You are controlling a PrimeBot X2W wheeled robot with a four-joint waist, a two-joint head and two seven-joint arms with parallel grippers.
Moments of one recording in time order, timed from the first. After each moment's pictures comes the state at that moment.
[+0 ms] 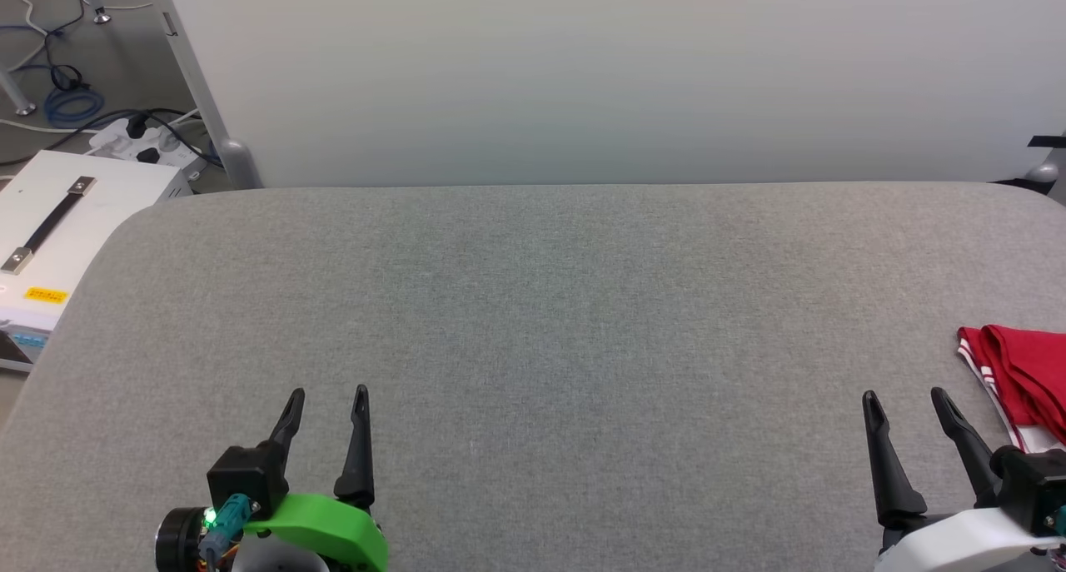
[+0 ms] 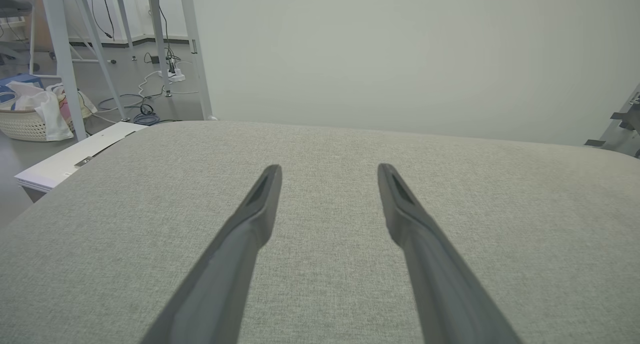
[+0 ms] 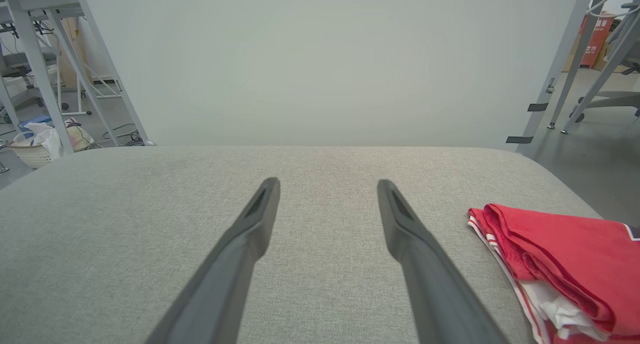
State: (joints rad) left arm 0.00 0.22 -0.23 0.18 -0.37 0.09 -0.25; right arm 0.20 -0.06 -0.06 -0.24 0.15 0.13 0.02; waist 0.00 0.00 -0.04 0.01
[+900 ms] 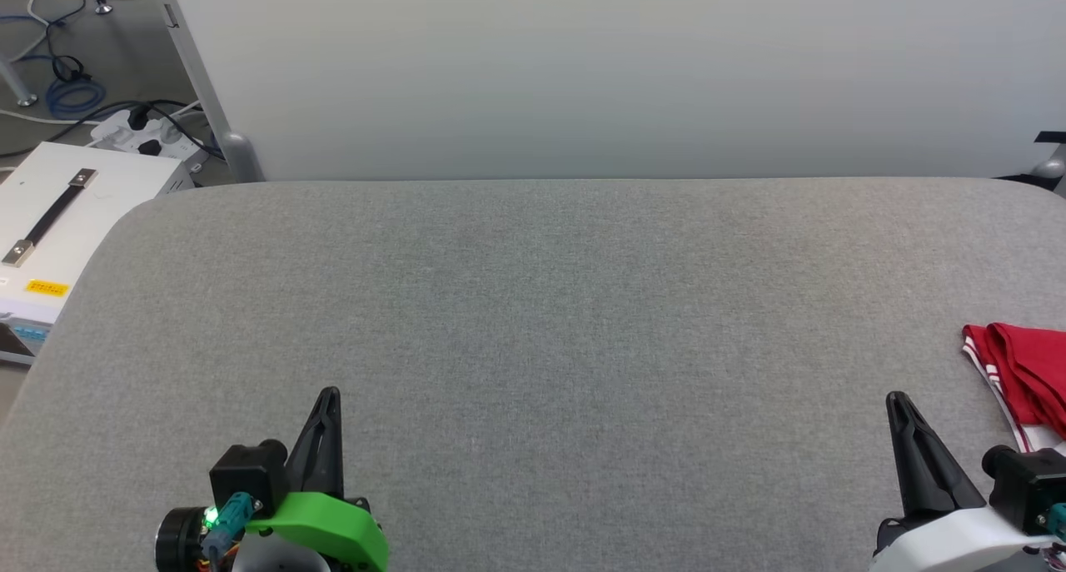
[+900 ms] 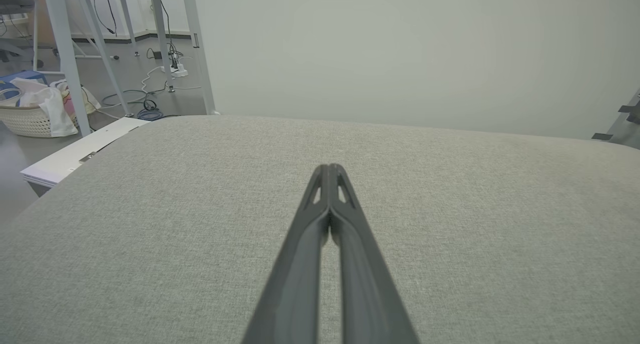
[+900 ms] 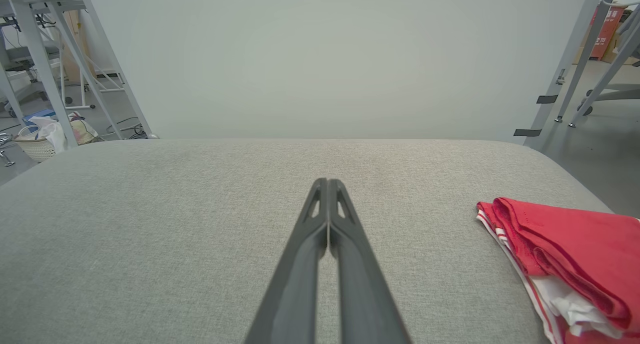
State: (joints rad) left arm 0.00 0.22 -0.23 0.18 -0.36 0.10 -0.24; right arm 0.20 -0.05 -0.05 -0.23 0.15 0.13 0.03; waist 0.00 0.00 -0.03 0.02
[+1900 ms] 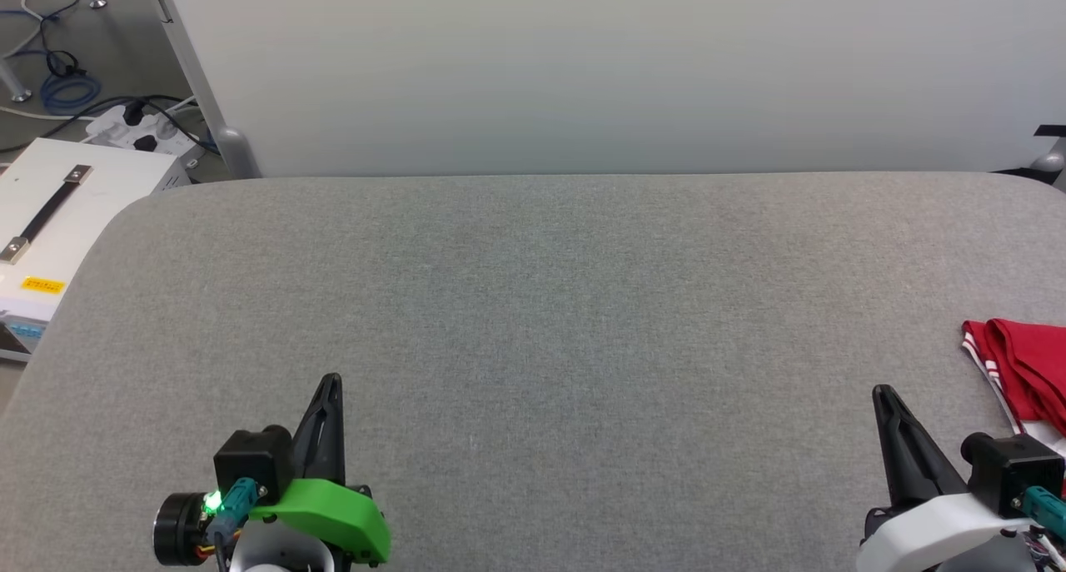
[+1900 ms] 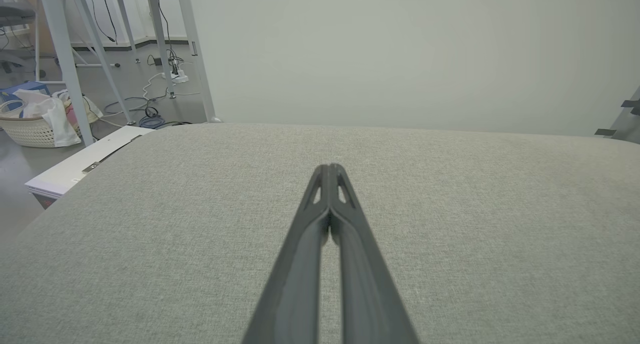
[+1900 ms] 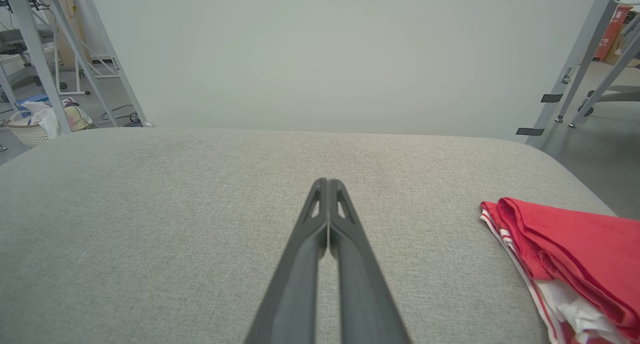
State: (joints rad) left arm 0.00 0.18 -0.18 0.13 -0.27 0.08 -0.18; right arm 0.16 -0.05 -0.04 -0.17 0.12 0.13 0.03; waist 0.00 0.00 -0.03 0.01
